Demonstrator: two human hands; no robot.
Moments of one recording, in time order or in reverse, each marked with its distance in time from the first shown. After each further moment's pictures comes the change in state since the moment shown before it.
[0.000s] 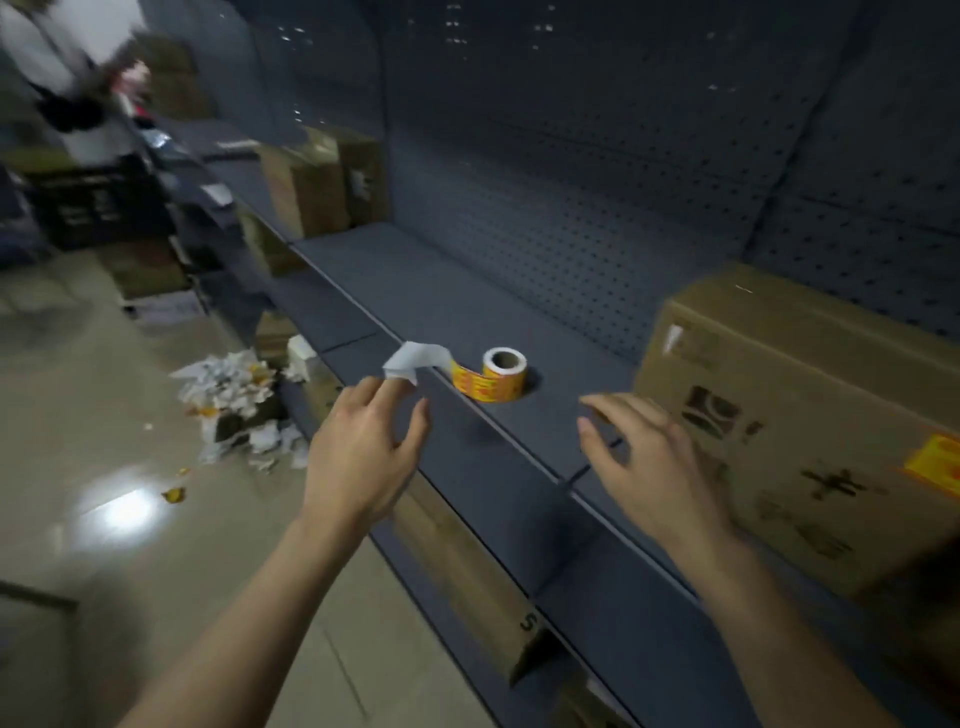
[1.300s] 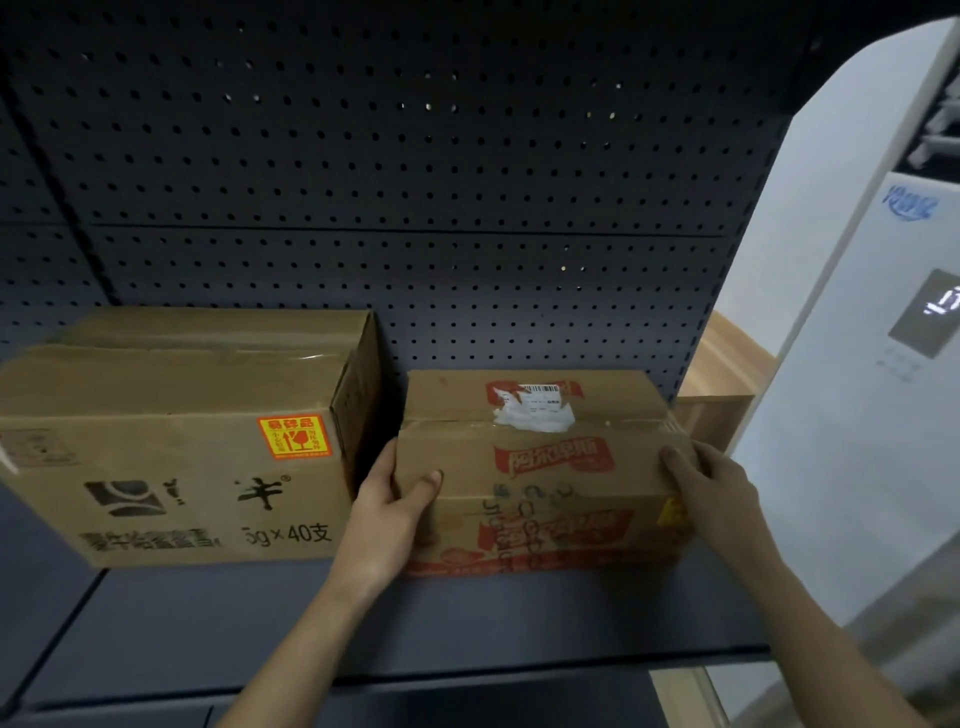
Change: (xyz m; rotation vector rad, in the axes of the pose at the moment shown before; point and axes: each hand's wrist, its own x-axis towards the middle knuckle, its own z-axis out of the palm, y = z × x) left_hand -0.104 0.399 0.191 -1.087 -1.039 0.065; right_hand -0.328 0.229 -0.293 0.022 0.678 1.247
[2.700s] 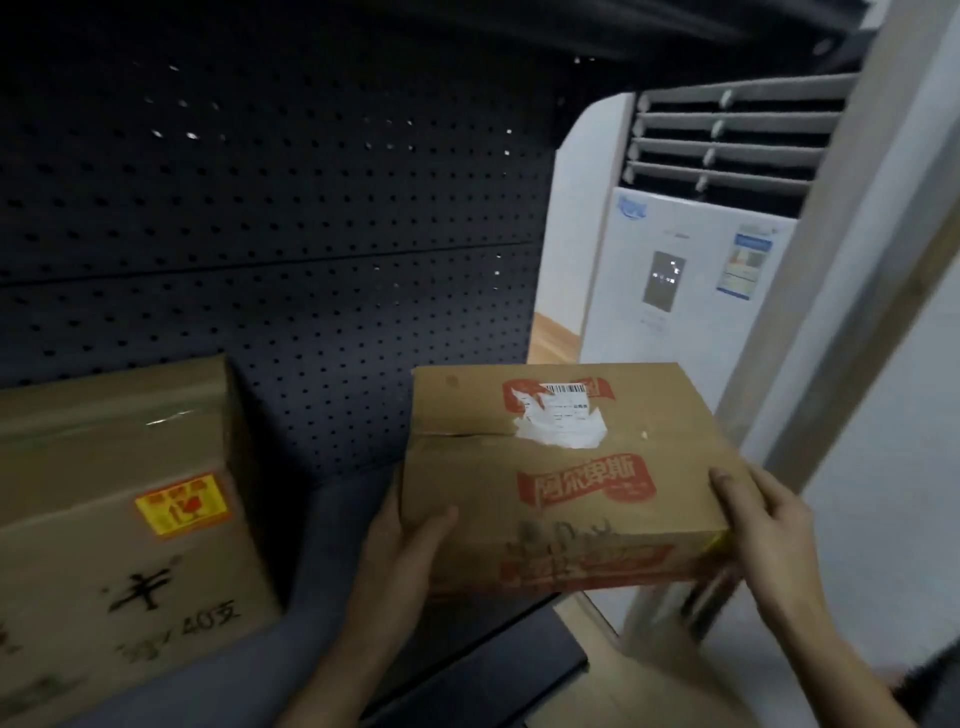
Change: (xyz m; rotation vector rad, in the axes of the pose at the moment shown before) left_hand -0.042 0.027 0.036 -0.187 -0.402 0.037; right_hand -0.154 0.004 -0.080 0.214 0.602 0.041
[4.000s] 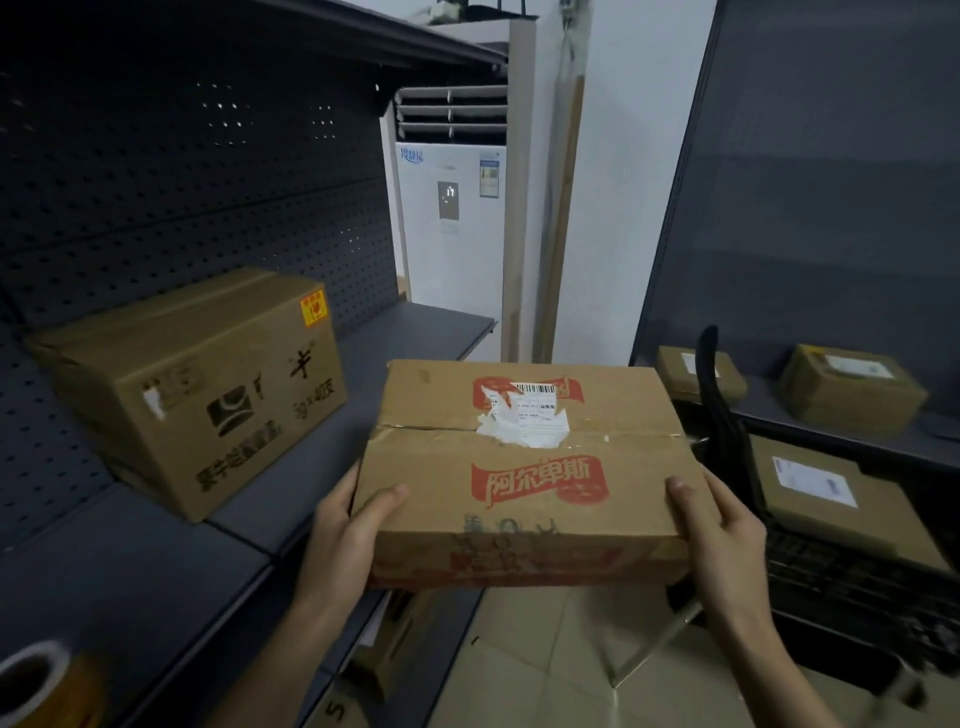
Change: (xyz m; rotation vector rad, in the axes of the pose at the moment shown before) left_hand -0.293 0.044 -0.317 0.056 -0.596 -0.018; right_hand -0.611 -0.145 0.001 0.042 0.557 0.171
